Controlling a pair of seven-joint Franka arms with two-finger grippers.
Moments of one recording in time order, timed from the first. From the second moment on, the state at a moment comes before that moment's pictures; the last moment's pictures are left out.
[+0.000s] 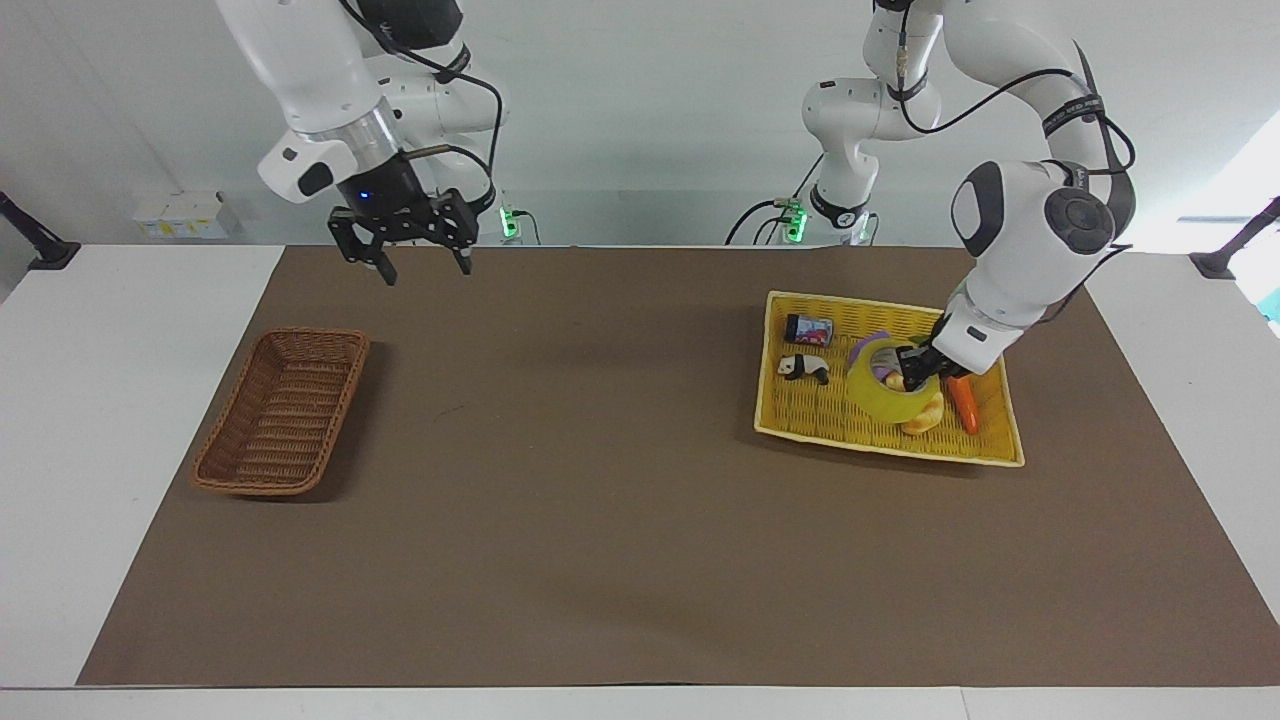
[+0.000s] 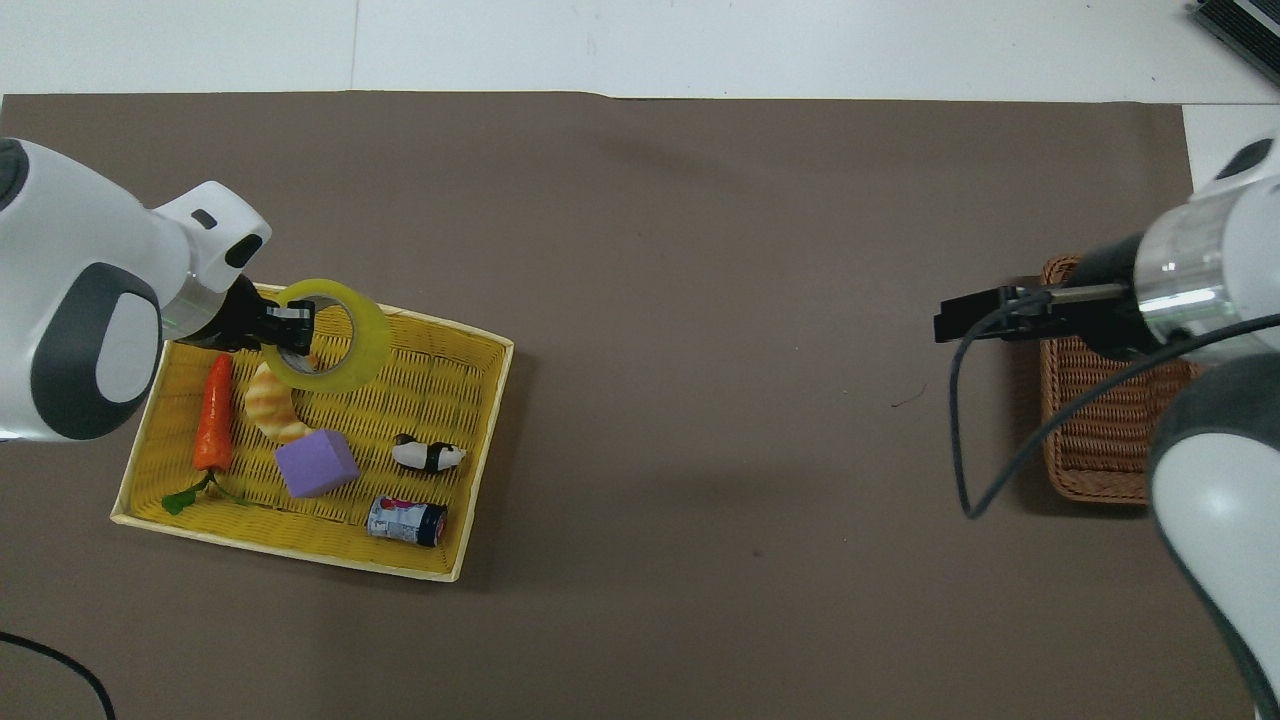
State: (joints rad) left arm -0.14 0.15 -0.02 -1.84 -0.07 1.92 -0.16; right arm 0.15 -0.01 0.03 -1.64 0.18 1.72 0.11
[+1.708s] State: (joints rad) left arm -0.42 0.10 -0.17 -1.79 -0.61 2.05 -0.42; right arm 0.26 0.02 0.02 -1.89 0.85 1.96 -0.11
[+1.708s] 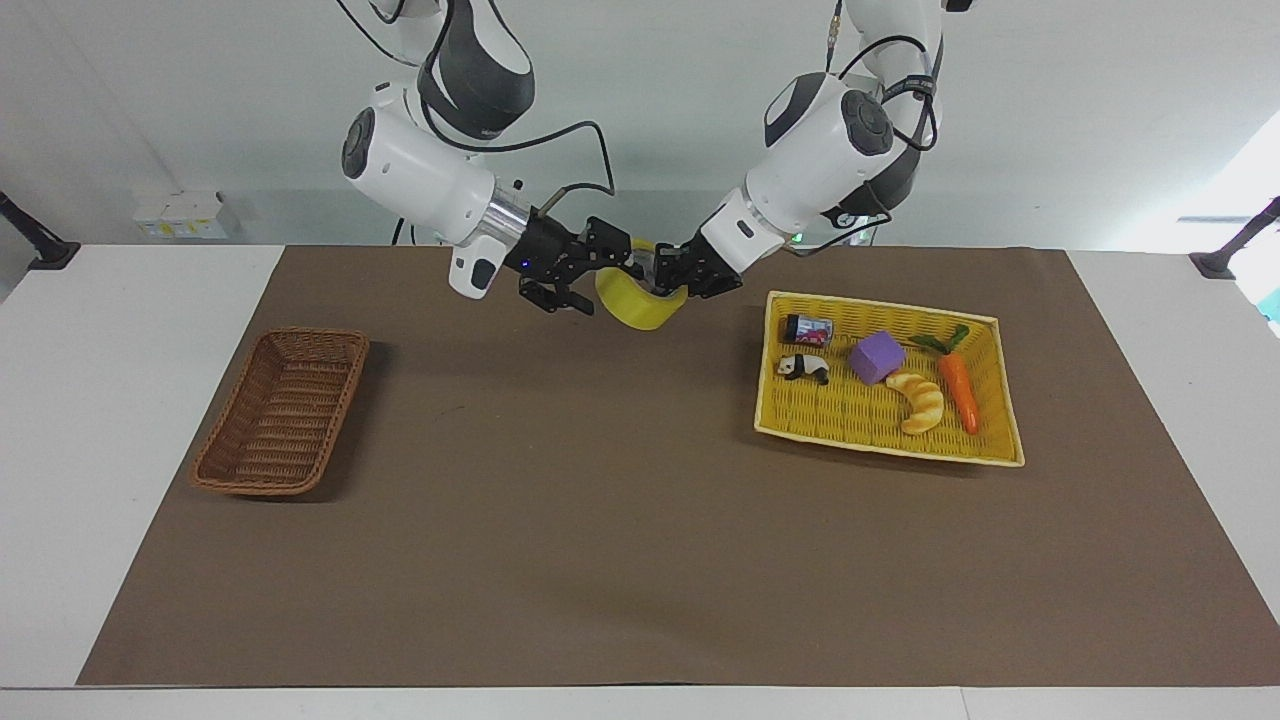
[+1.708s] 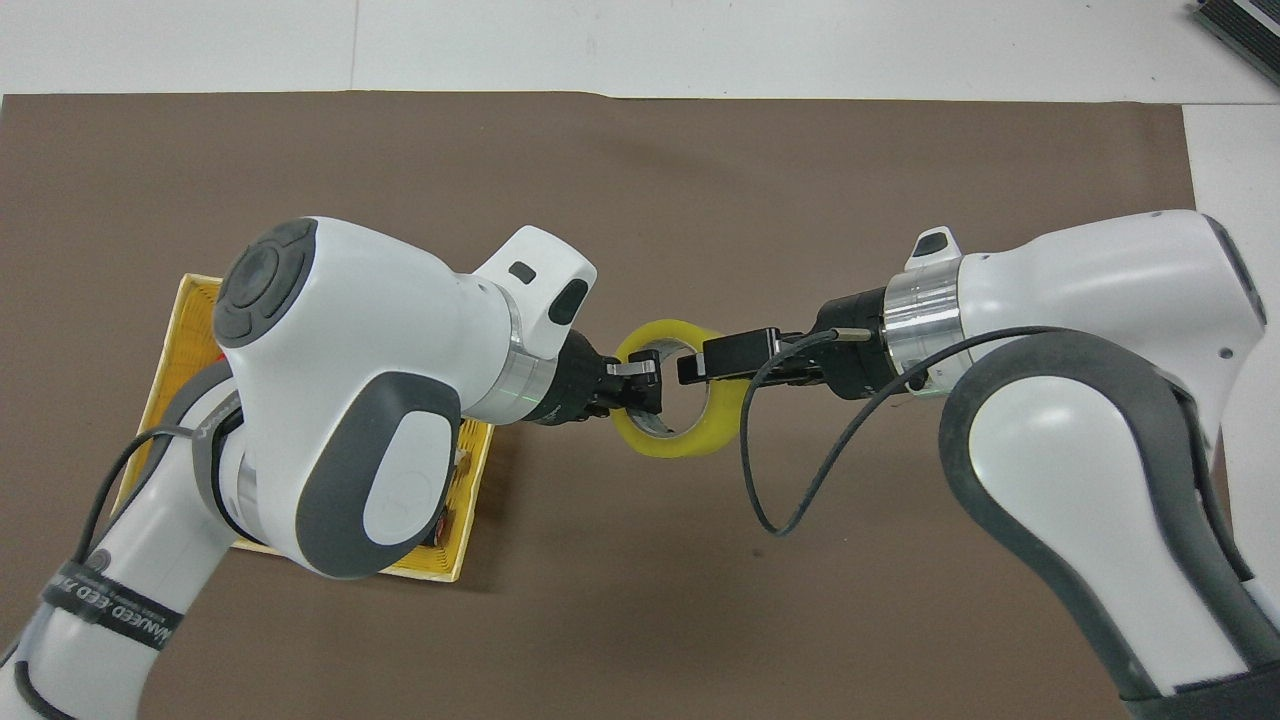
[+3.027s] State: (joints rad) left arm -0.30 0.00 -0.15 -1.82 -0.72 2.02 -0.40; right arm 0.21 0.01 0.01 -1.89 0.86 1.90 -0.06
